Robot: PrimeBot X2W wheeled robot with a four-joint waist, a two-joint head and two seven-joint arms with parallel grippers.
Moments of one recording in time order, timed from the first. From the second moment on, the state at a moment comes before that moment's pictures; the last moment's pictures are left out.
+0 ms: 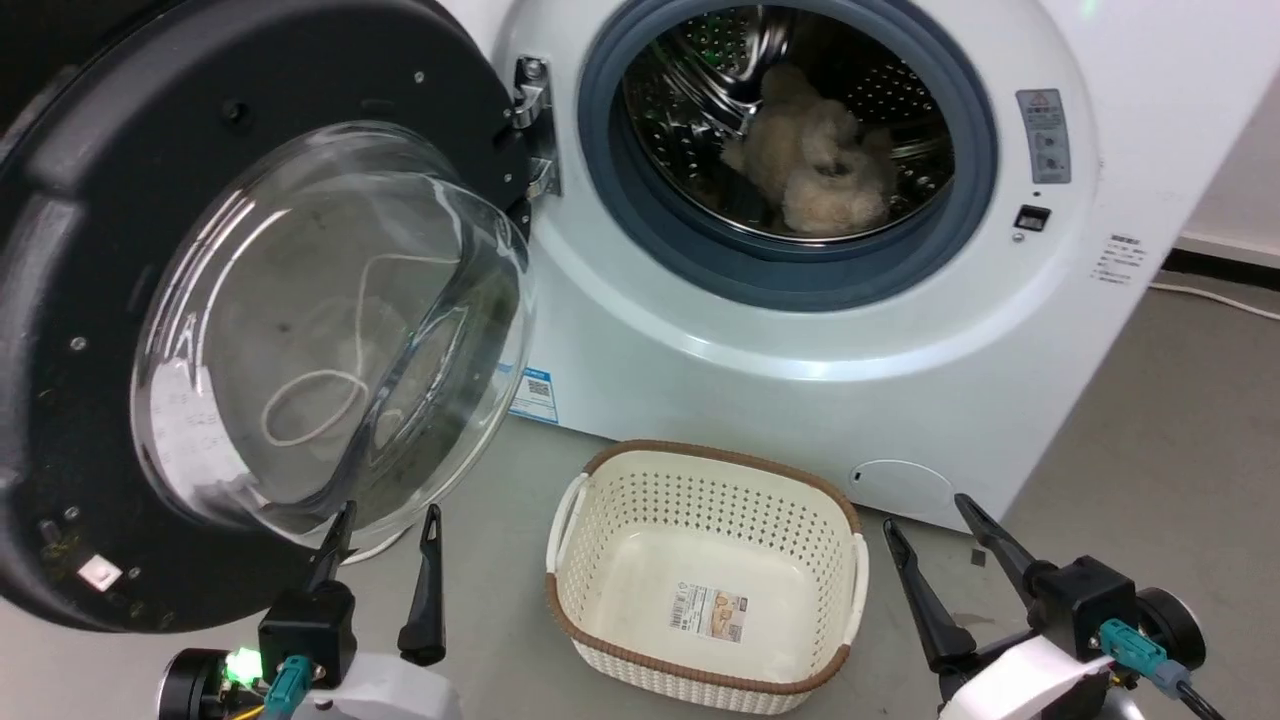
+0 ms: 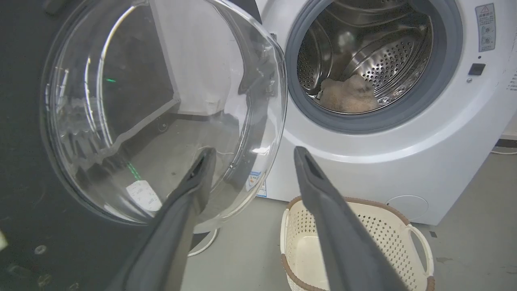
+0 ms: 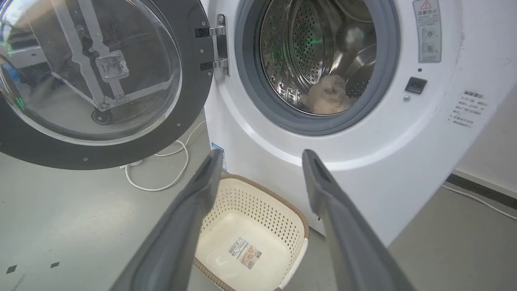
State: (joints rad) left arm 0.03 0.06 -0.02 -0.01 0.00 0.00 -0.09; right arm -0.02 -0.09 0.11 0.09 0.06 0.13 -0.10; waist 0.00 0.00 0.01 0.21
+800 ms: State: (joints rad) left arm 0.04 0.06 -0.04 -0.01 0.00 0.02 -0.15; right arm -0.03 -0.12 0.15 0.13 0.10 0.13 -0.15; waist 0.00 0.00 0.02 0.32
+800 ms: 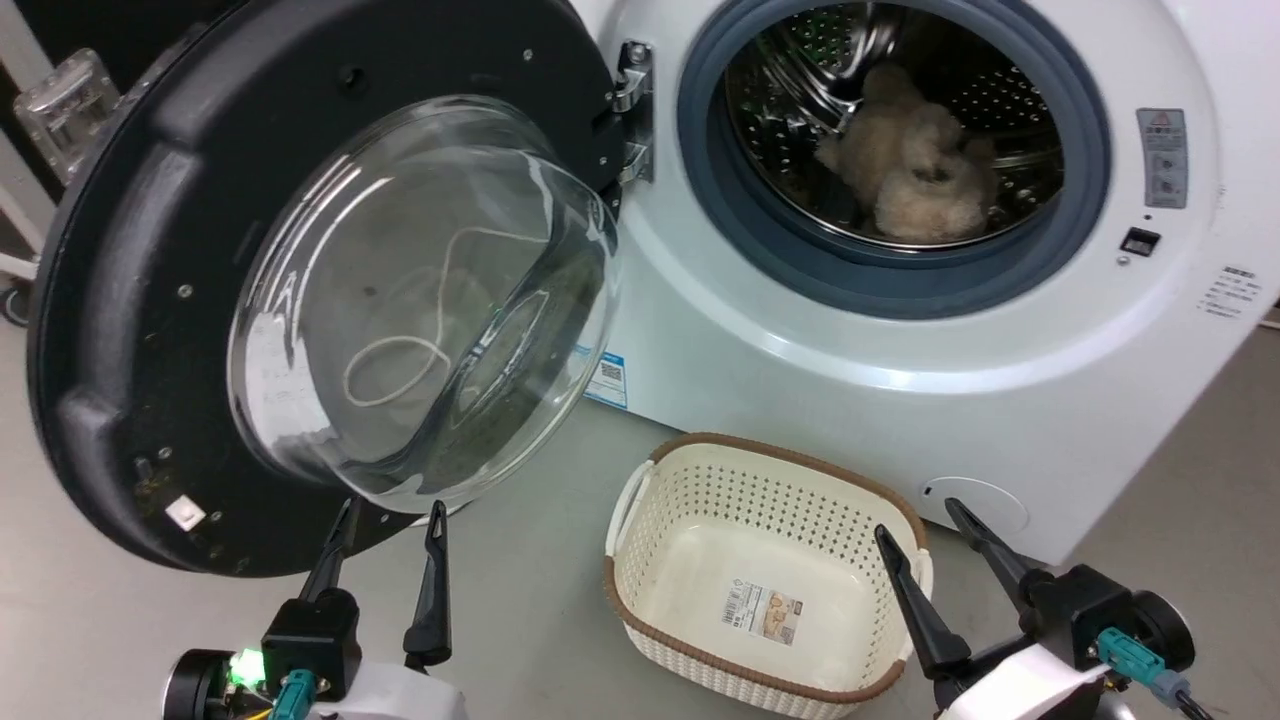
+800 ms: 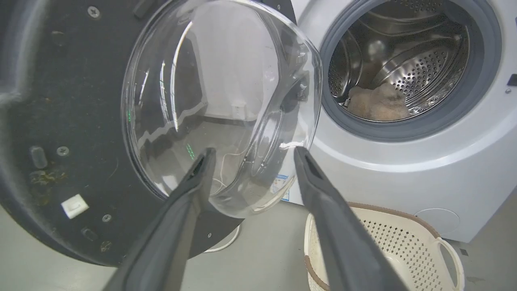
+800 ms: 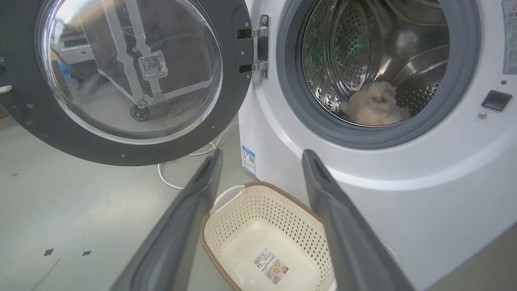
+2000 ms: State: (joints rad) left arm -0.27 0.20 0.40 0.03 -0.52 -0.06 -0.09; right arm 0.00 -0.13 0.14 0.16 0.12 0.13 -0.22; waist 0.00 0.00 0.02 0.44
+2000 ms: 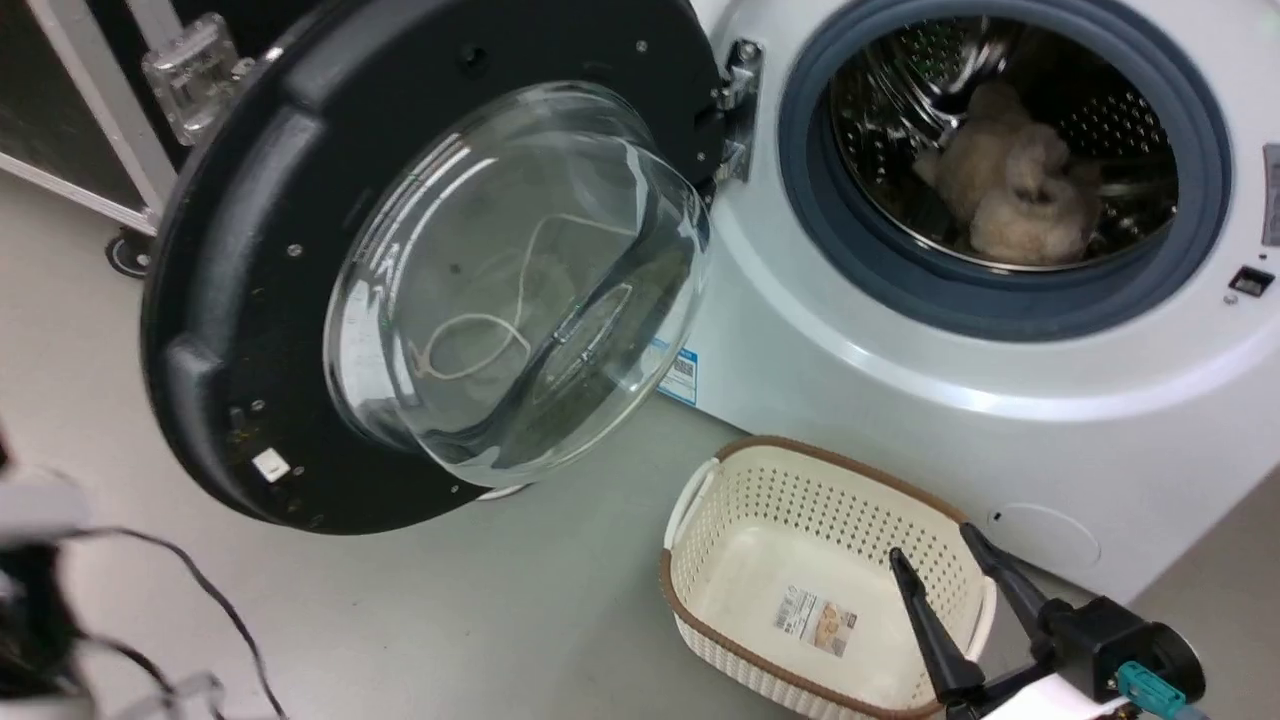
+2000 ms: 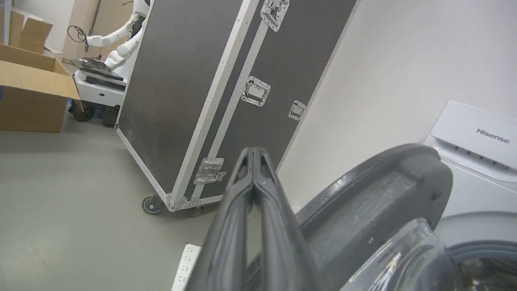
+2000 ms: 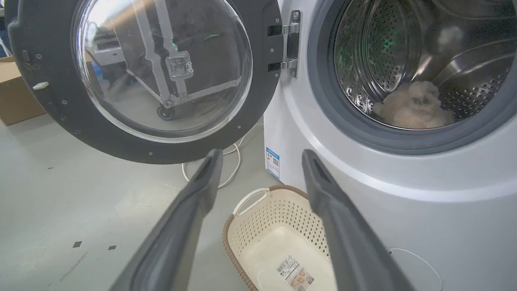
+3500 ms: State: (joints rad) left arm -0.02 0.06 0.28 0.08 -1.32 -0.08 0.86; right arm 0.00 -0.14 0.06 0.16 0.11 0.13 -0.22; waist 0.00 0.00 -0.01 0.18
